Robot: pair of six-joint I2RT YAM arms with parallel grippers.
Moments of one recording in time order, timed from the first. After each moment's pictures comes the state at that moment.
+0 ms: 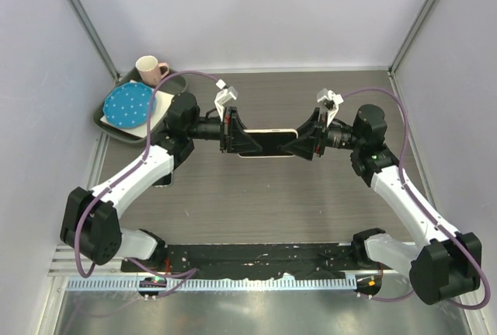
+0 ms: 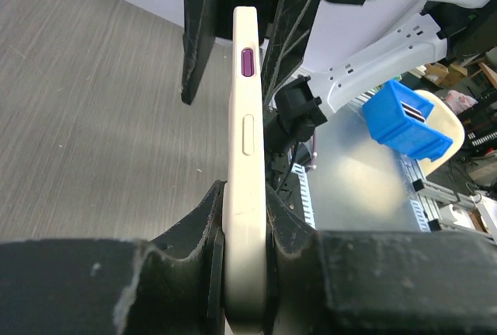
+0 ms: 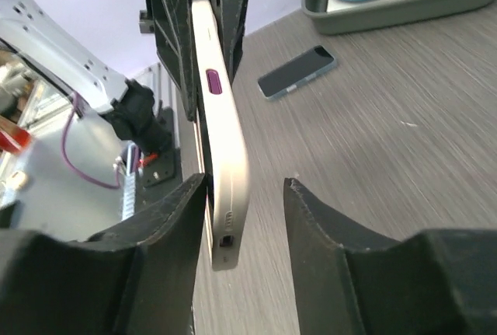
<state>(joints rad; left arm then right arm) -0.50 1.37 0.99 0.31 1.13 -0.45 0.25 1.08 0.76 0.30 -1.10 0.36</state>
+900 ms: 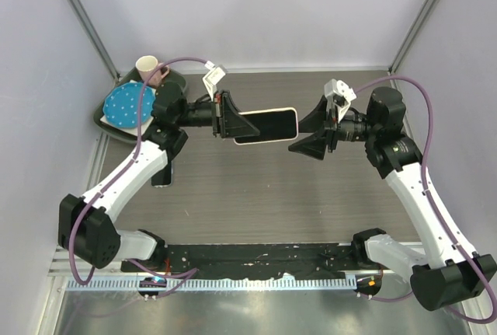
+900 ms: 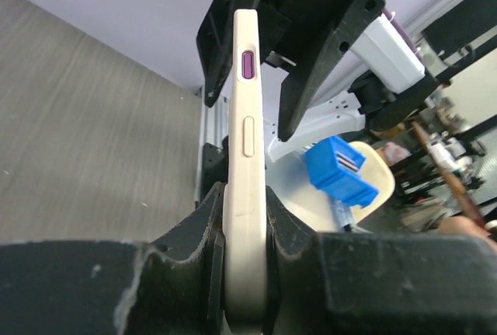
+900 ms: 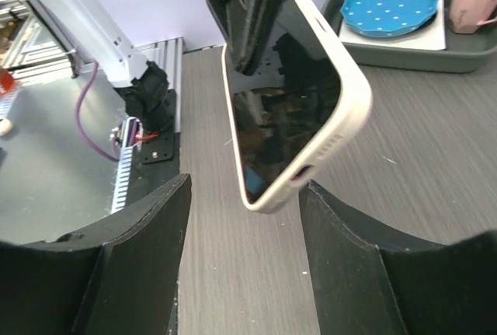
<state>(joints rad) -0.46 1.34 1.12 0.38 1.14 -0.79 0.25 1.03 1.09 -0.22 -1.18 -0.02</state>
